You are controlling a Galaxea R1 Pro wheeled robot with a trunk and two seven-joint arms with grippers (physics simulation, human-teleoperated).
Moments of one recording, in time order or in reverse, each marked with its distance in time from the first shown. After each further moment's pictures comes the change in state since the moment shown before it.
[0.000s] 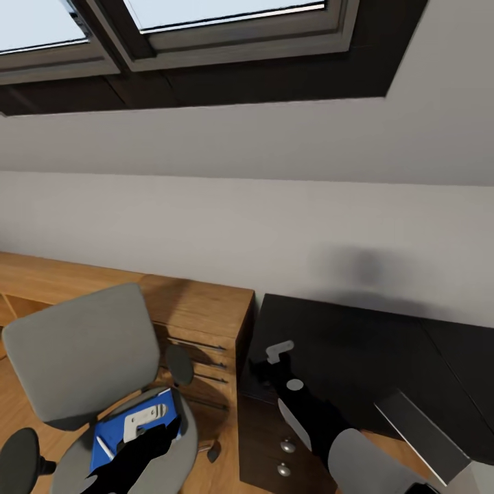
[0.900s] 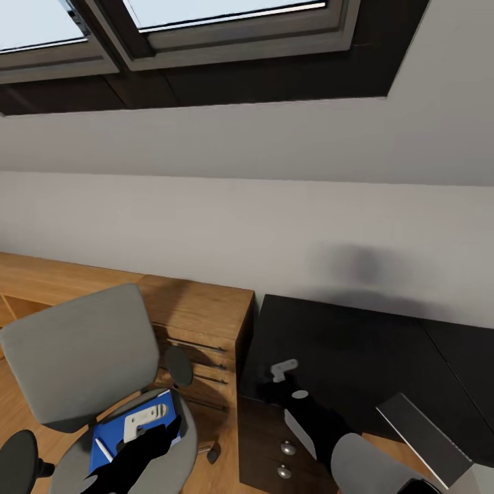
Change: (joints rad) left arm 0.000 0.000 -0.001 0.001 0.000 0.000 0.000; right arm -0.005 -0.001 -0.027 0.137 -0.015 0.095 0.077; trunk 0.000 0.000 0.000
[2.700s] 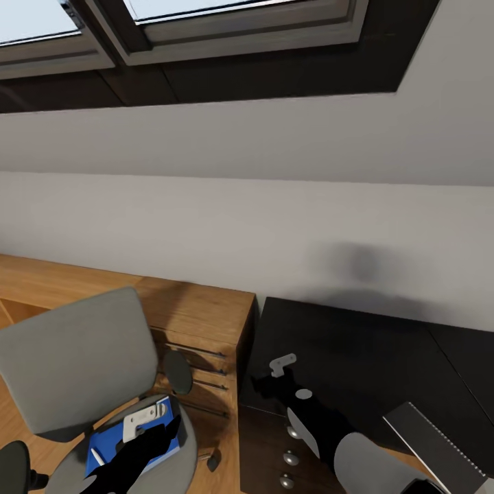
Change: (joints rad) left arm 0.000 0.000 0.005 0.000 0.004 -0.001 0.001; right arm 0.000 -0.015 0.000 -0.013 -0.003 -0.117 0.076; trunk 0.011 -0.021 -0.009
